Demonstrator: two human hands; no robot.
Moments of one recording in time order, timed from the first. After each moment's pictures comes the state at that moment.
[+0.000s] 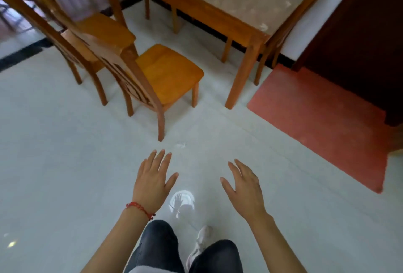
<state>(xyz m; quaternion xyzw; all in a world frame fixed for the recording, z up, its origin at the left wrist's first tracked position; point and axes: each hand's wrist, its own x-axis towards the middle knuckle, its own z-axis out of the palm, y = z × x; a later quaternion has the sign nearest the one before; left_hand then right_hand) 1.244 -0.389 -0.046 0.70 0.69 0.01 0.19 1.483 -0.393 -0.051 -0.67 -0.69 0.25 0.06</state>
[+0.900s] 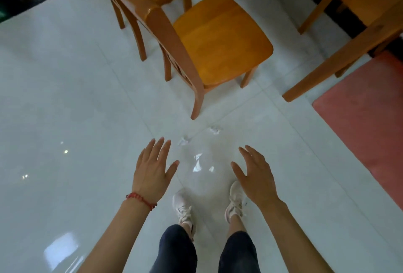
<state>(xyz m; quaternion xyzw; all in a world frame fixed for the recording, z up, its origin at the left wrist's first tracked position) 1.173 -0.271 -0.166 0.55 0.80 0.02 0.22 1.407 -0.184 -0.179 -0.57 -0.75 0.35 -0.04</state>
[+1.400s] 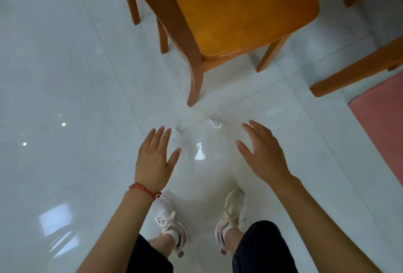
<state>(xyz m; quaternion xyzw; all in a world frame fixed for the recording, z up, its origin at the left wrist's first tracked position) 1.205 -0.210 -0.382 0.49 0.84 0.07 0.21 1.412 -0.068 -0.371 -0.48 -0.82 0.31 -0.07</state>
